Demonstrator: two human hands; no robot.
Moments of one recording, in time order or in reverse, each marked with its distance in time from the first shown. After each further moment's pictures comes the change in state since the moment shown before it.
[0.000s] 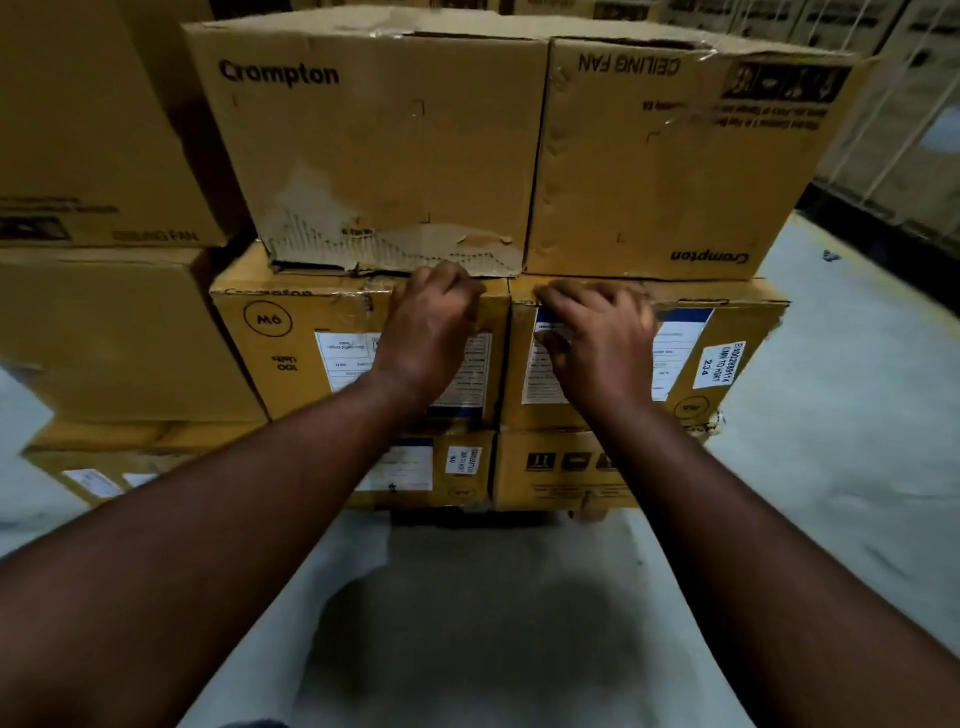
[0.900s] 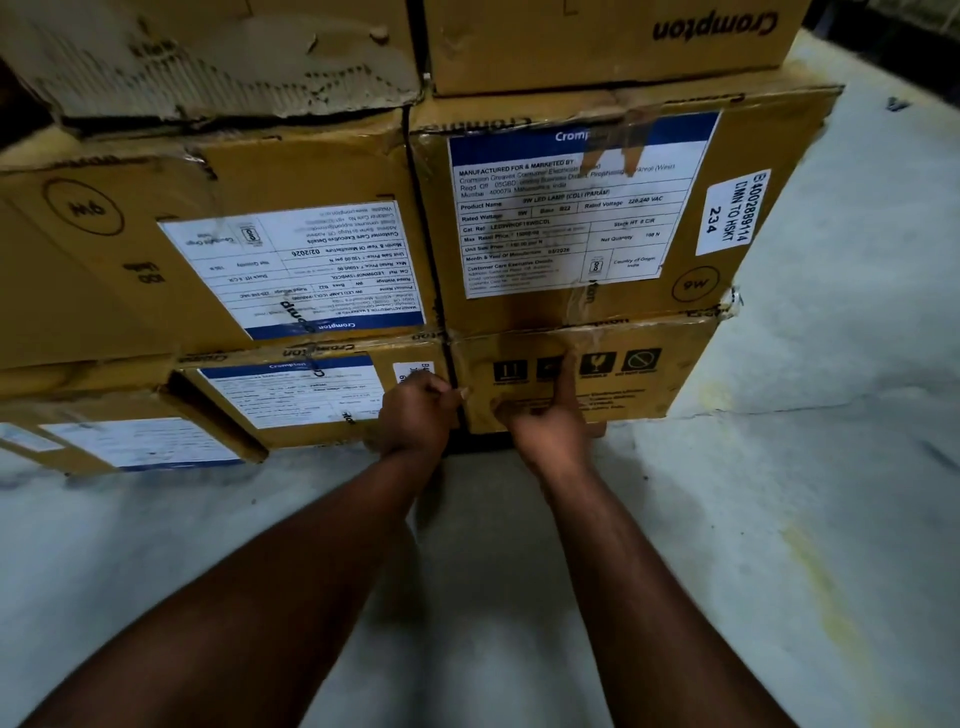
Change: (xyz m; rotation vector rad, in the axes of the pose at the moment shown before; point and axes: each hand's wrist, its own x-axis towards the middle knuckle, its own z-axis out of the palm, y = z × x) left_hand -0.150 0.032 0.181 -0.347 -0.254 -0.838; right_hand -0.157 0.049 0.130 0.857 -0.417 0.909
